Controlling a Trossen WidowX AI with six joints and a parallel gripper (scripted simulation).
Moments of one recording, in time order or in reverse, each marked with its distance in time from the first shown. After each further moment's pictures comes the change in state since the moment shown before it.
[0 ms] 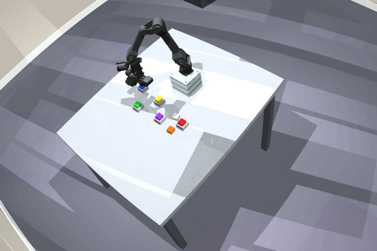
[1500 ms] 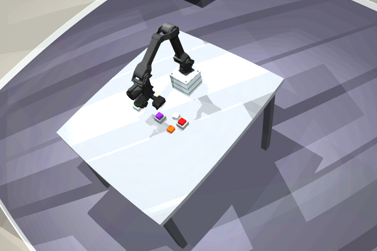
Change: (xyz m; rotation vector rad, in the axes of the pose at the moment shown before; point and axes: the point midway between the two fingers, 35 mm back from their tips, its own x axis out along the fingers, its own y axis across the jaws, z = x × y) arm -0.070 0.214 0.110 -0.024 -0.012 0.004
